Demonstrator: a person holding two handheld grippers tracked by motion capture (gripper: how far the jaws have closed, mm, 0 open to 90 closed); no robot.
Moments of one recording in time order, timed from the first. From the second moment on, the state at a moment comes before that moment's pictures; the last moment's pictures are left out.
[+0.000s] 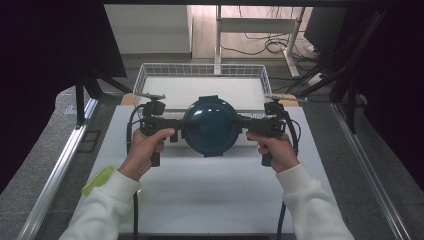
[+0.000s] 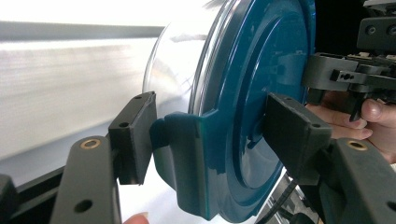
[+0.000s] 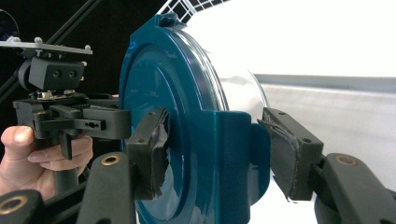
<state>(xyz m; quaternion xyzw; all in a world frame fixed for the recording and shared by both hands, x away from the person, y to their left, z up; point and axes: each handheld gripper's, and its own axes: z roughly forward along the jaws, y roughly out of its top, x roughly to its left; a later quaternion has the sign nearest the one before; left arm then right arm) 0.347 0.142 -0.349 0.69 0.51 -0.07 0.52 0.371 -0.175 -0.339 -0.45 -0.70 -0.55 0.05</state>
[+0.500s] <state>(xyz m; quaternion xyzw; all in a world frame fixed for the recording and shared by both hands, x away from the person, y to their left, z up) 0.373 0.141 -0.315 0.69 0.49 -0.06 0.52 0.394 -0.177 -0.308 -0.44 -0.70 -0.56 0.04</state>
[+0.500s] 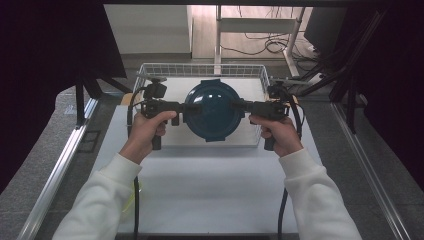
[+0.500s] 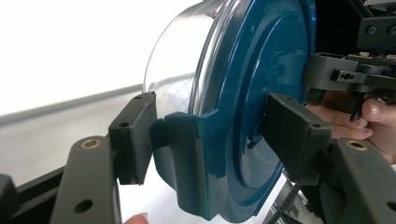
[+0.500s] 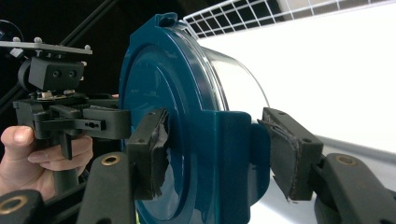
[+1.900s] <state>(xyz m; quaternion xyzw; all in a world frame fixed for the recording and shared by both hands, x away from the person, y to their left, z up) 0.457 0.162 -0.302 0.69 0.51 -0.06 0.51 0.484 -0.154 -0.297 -0.47 -0.69 -0.54 0.08</state>
